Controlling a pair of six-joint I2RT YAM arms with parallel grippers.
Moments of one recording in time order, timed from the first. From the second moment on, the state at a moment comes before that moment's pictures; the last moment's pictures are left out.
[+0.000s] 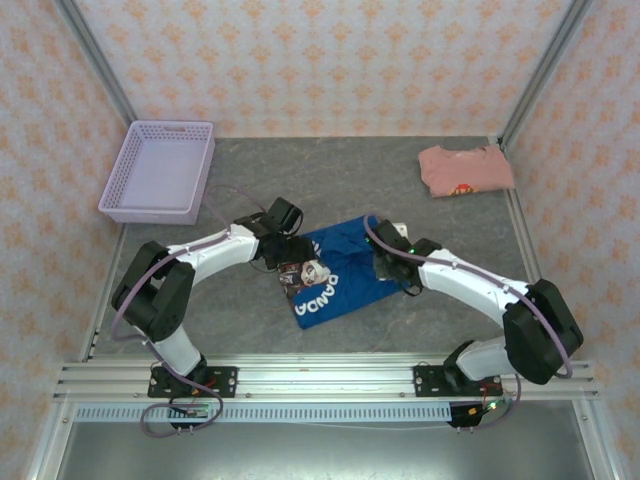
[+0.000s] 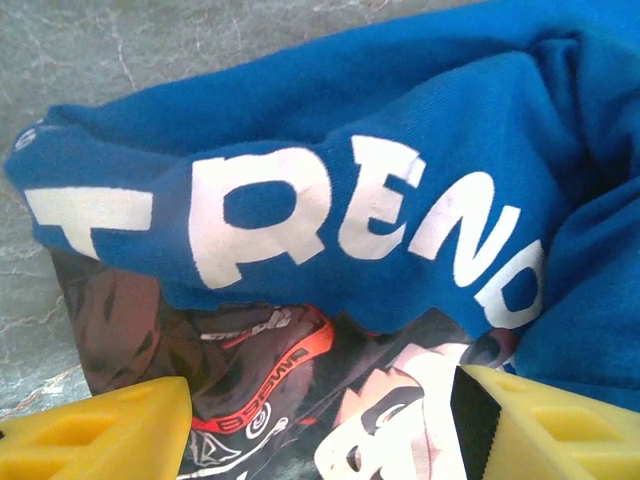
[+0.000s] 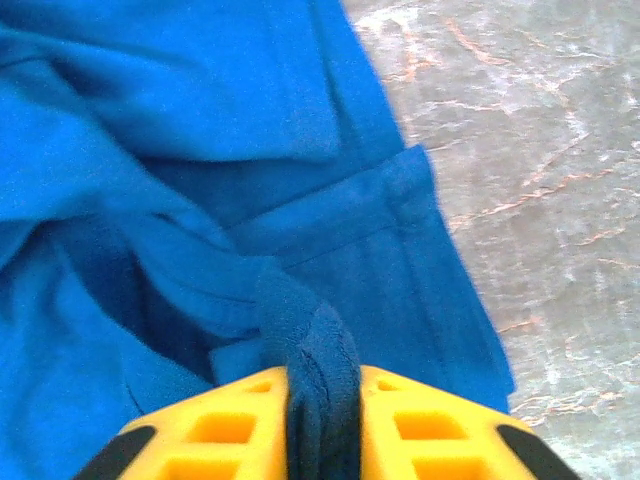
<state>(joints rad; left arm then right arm) -0.53 1.68 1.05 -0.52 0.09 -0.74 0.63 1.37 0.83 -0.64 0.29 0.57</state>
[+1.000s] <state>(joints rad) -0.52 1.53 1.01 -0.55 -0.01 -0.73 0.79 1.55 0.92 -0.36 0.22 0.18</state>
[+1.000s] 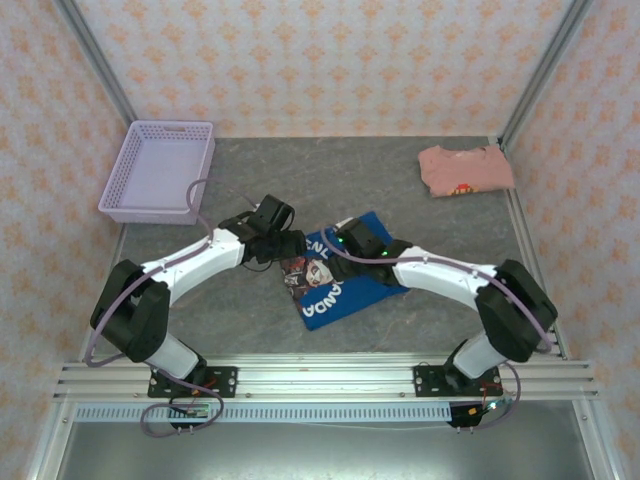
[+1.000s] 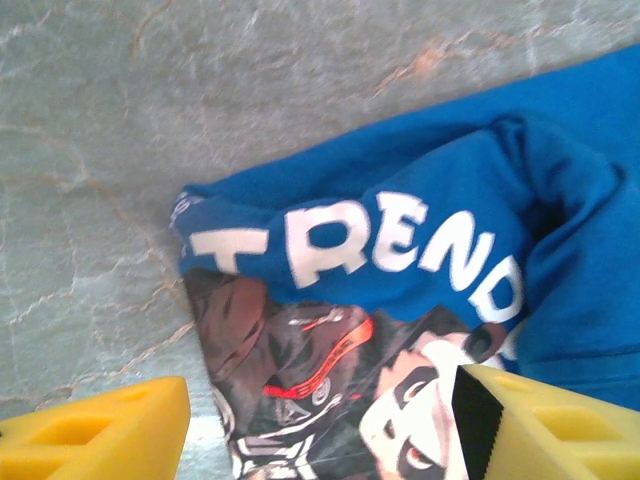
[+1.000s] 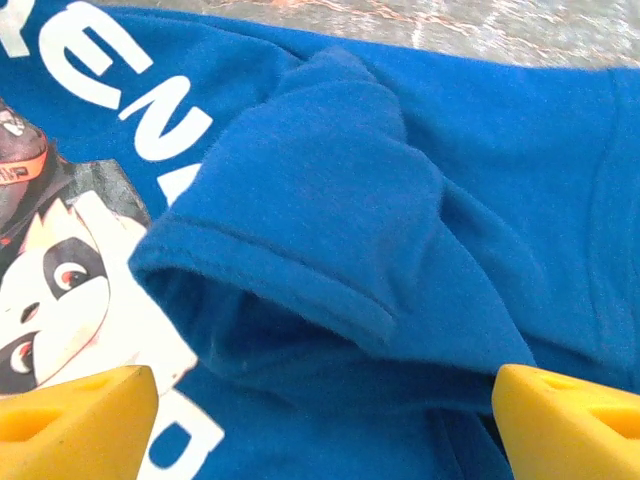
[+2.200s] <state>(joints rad) -0.61 1.61 1.06 -0.55 0.02 -0.69 0.45 1.74 1.16 -0.49 0.09 0.33</state>
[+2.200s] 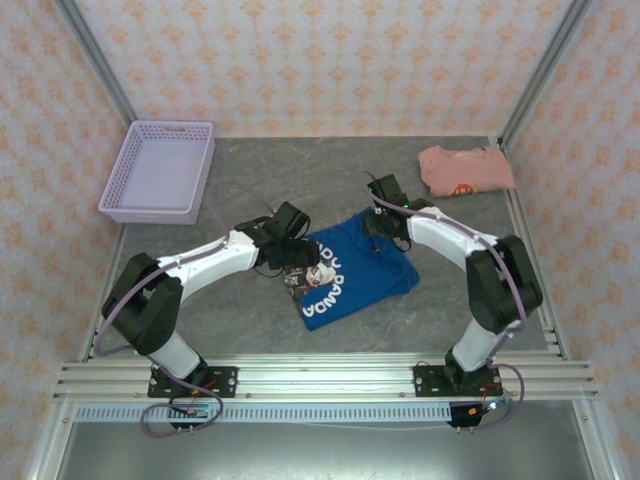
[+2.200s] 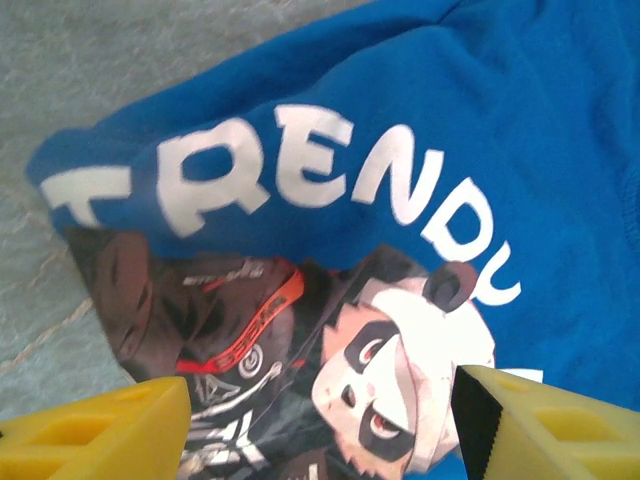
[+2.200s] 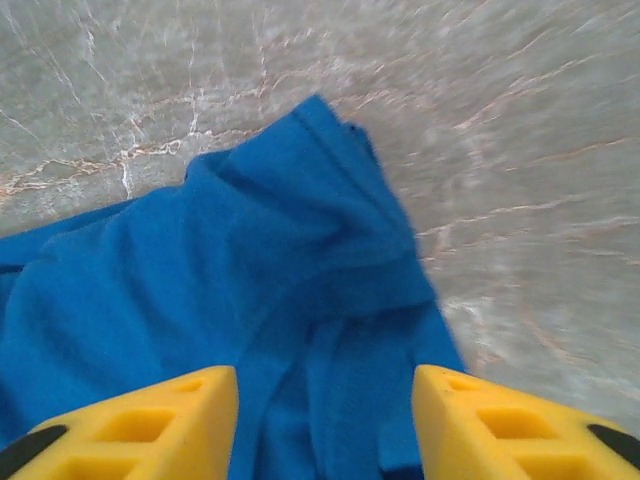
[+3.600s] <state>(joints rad) -0.56 2.01 1.38 -0.59 0.13 -0.46 0.34 1.57 0.85 -0.55 -0.10 0.58</state>
